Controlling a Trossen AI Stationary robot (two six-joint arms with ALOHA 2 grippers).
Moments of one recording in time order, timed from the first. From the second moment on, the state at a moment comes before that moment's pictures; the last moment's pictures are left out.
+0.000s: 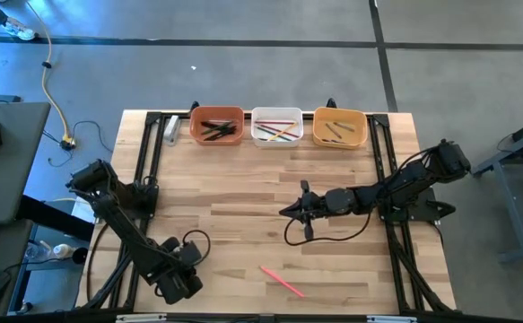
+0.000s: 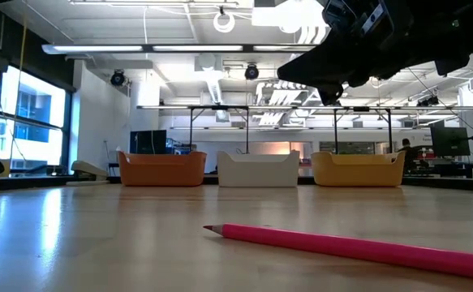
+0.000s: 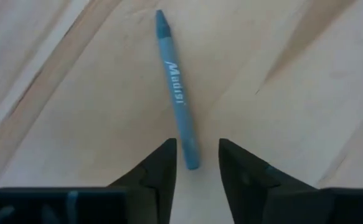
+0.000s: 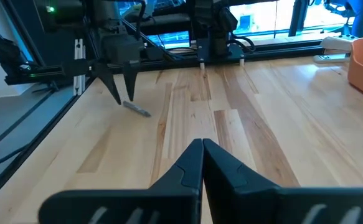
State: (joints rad) left arm -0.83 1.71 0.93 -0.64 -0.26 -1.57; right arm 0.25 1.51 0.50 0.80 0.17 0.15
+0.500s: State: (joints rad) left arm -0.83 1.71 0.93 -0.70 -0.27 -1.58; right arm 0.25 1.51 0.50 0.80 0.17 0.15
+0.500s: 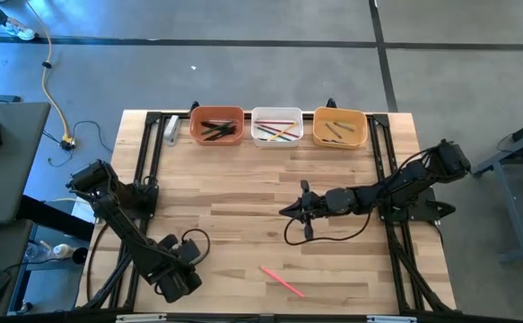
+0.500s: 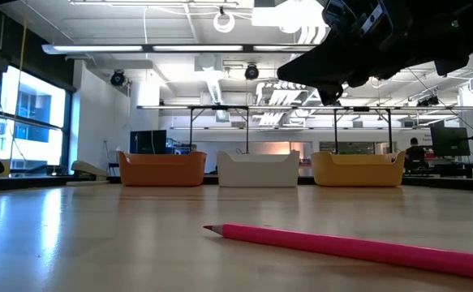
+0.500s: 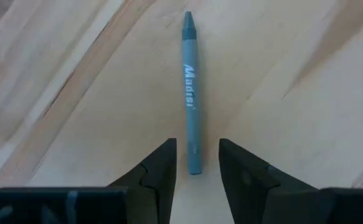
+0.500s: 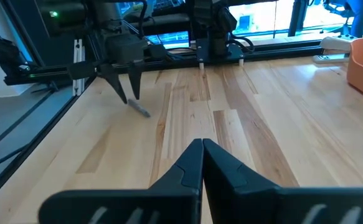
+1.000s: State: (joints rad) left arm -0.83 1.77 0.93 -0.71 -0.26 -1.50; right arm 0.25 1.51 0.50 0.80 0.17 0.15
